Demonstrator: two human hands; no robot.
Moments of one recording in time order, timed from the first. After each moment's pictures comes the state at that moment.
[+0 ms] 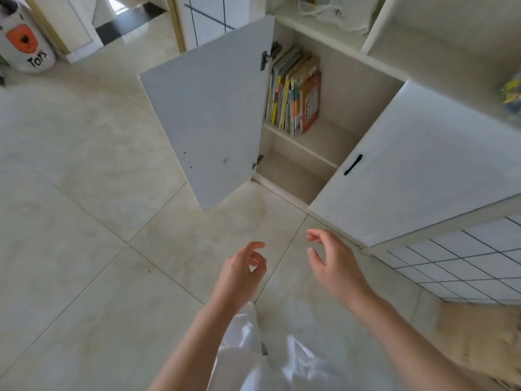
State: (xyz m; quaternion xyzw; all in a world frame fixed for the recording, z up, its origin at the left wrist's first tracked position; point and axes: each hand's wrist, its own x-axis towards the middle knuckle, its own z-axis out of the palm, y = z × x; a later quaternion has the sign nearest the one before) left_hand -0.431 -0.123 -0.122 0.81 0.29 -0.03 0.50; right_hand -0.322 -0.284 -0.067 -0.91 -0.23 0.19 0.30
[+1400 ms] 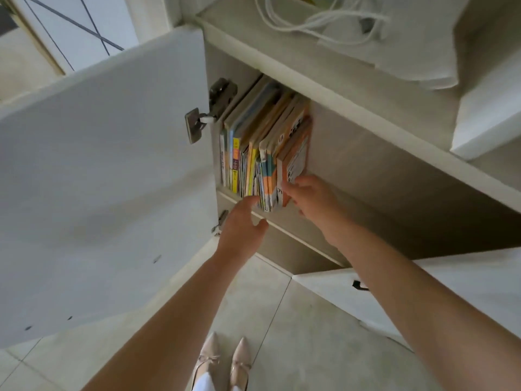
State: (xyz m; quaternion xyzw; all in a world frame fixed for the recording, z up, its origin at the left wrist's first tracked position) left_hand 0.088 0.046 -0.260 0.82 0.26 -0.01 0.51; right_hand 0.176 -0.058 -0.178 -0.86 -0.04 0.29 0.43
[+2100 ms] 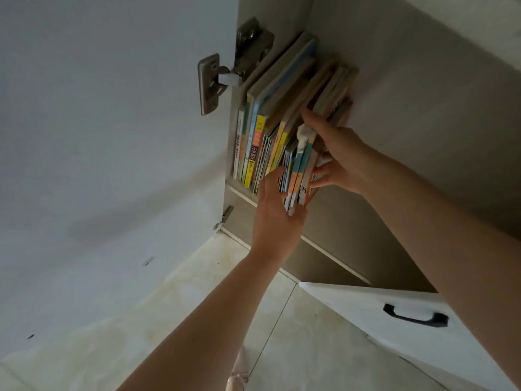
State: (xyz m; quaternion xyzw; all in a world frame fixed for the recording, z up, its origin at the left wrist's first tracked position) left_hand 0.137 0.032 -0.320 0.74 0.25 0.16 0.60; right_hand 0.254 -0.003 -0.218 -0.77 0.07 0.38 0.50
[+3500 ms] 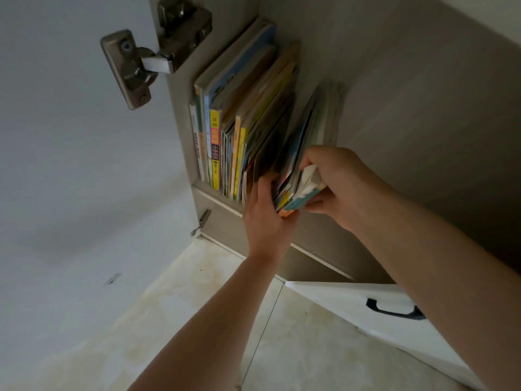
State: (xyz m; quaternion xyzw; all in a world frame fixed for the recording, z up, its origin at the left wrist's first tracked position) left_hand 0.171 -0.005 -0.365 0.79 0.26 0.24 0.50; right_hand 0.227 -0.036 -0.208 -0.82 0.15 0.31 0.47
